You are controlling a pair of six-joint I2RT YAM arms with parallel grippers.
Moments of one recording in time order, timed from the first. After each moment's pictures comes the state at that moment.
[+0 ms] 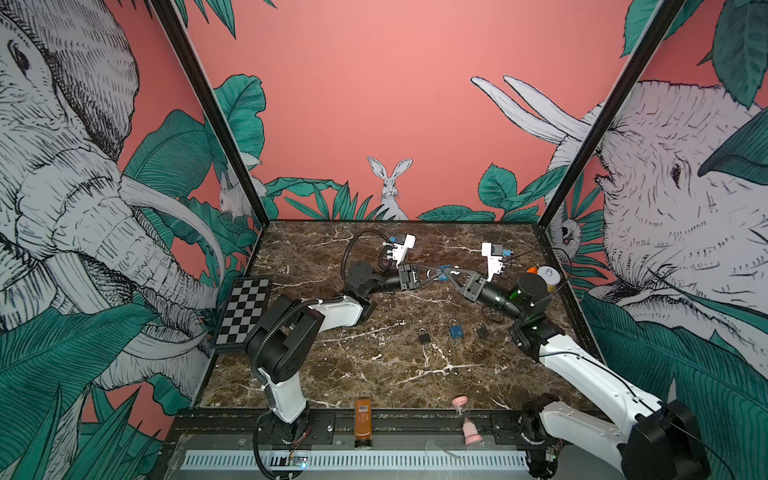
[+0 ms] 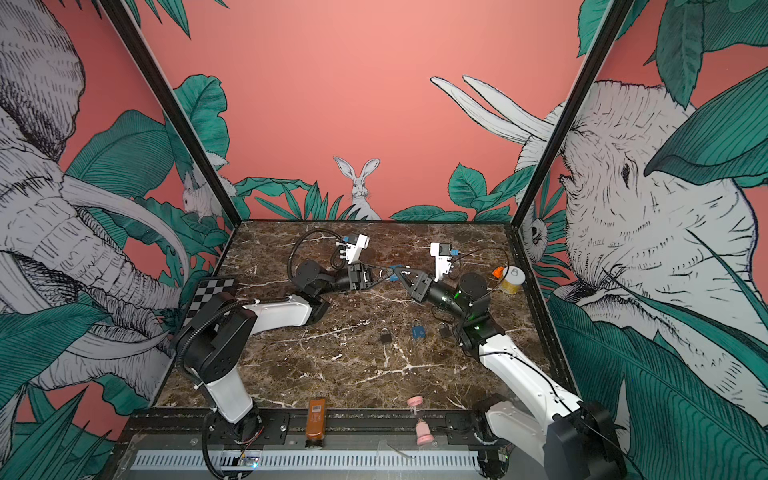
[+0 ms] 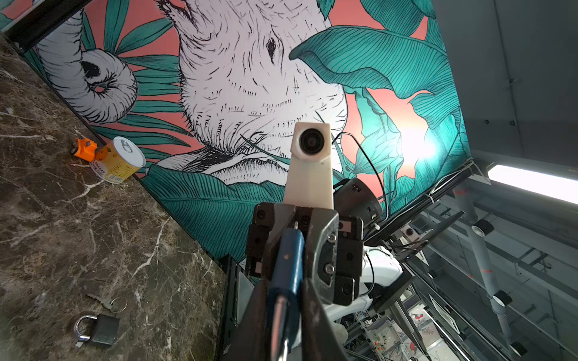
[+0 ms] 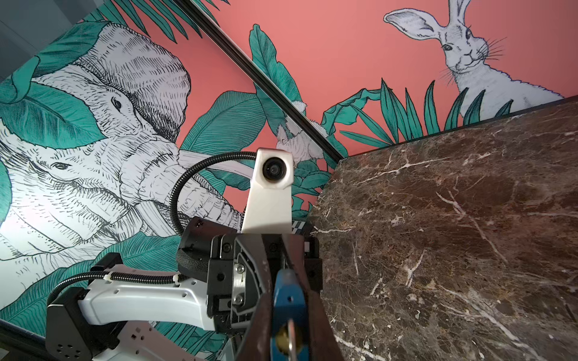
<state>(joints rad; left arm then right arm) -0.66 1.76 0.91 1.27 0.91 -1.30 0.42 1.05 0.62 0.49 -0.58 0.83</state>
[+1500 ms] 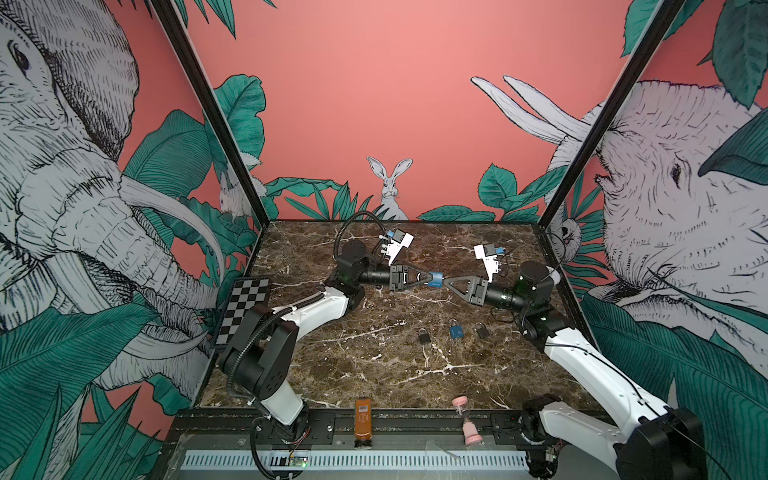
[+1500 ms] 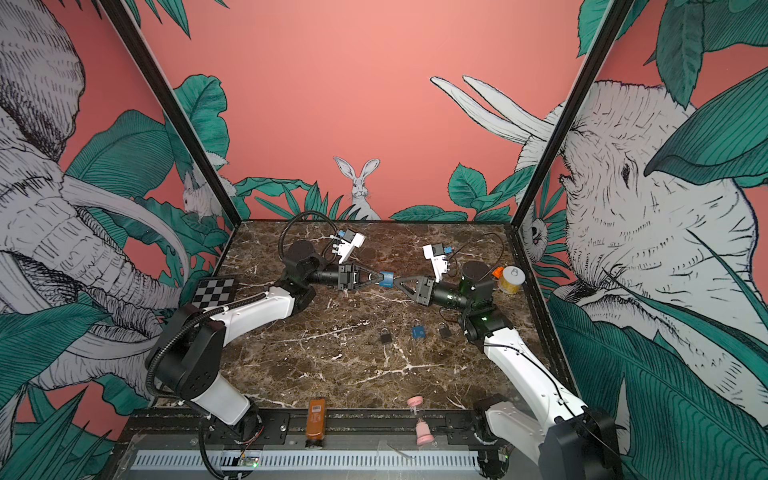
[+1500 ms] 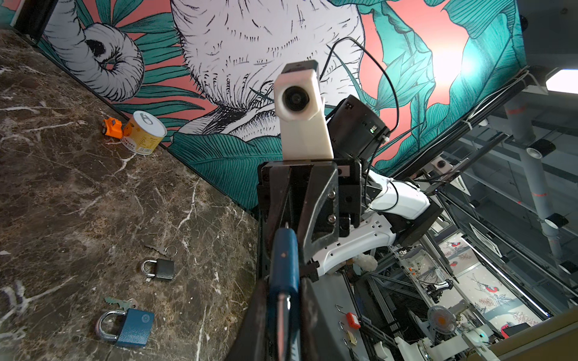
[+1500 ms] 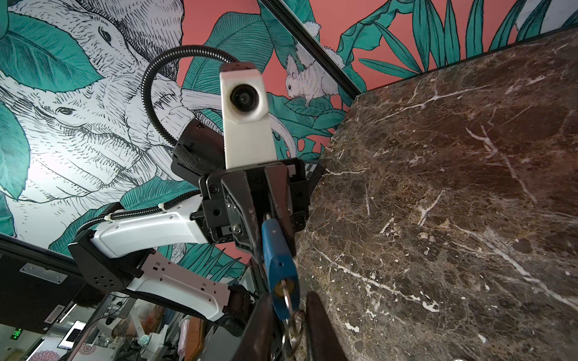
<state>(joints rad) -0.57 1.62 0.98 0.78 1.16 -0.89 0.34 1.05 0.72 0.19 -0.89 0.74</state>
